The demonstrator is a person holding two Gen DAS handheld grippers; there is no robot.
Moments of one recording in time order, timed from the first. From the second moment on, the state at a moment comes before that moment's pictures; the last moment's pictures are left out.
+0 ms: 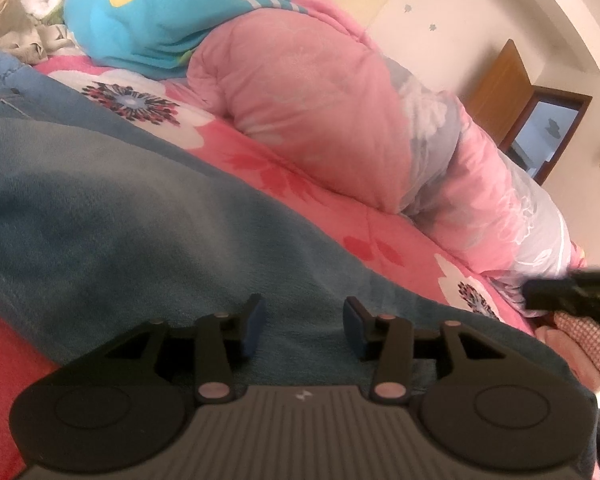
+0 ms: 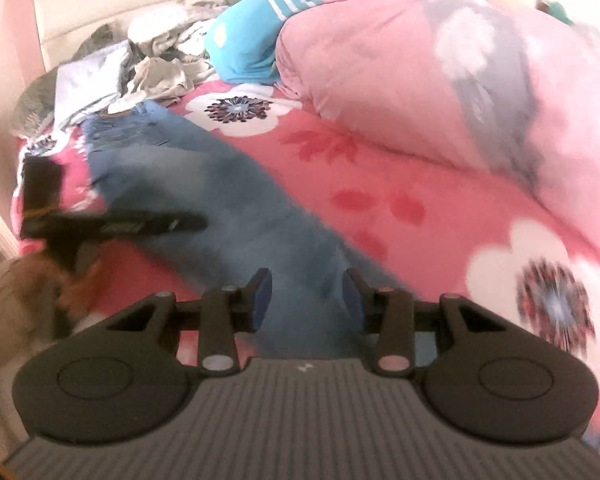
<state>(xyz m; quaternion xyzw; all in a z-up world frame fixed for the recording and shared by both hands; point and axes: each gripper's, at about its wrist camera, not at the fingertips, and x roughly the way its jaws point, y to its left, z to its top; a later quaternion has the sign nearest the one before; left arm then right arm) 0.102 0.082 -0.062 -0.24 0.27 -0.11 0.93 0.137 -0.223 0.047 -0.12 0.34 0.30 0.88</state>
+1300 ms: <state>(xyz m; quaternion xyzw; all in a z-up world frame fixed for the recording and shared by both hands) 0.100 0.082 -0.060 -0.24 0.26 -0.11 0.93 0.254 -0.204 -0.019 -0.11 0.42 0.29 0.85</state>
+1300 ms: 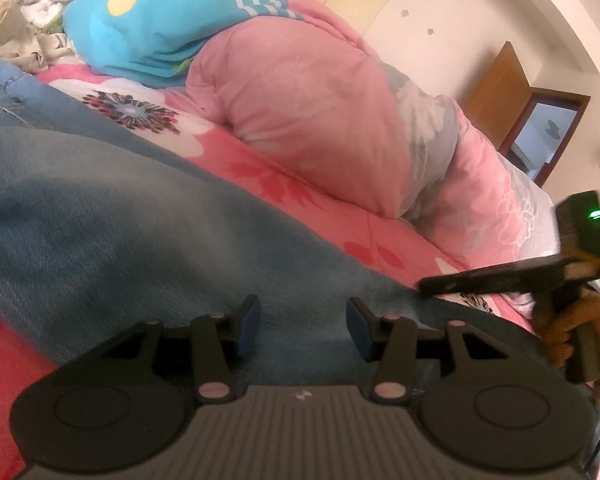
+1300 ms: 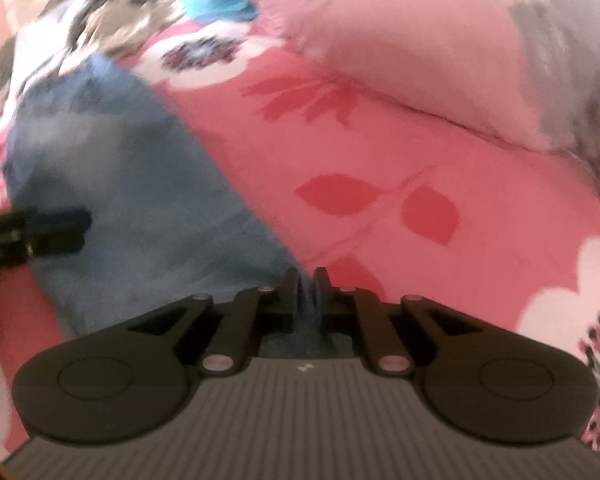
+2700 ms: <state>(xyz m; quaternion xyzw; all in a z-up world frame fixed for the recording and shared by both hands) 0.121 0.047 -0.056 -0.21 0.25 -0.11 0.94 0.153 -0.343 -0.005 -0.07 0.37 0.13 0.92</state>
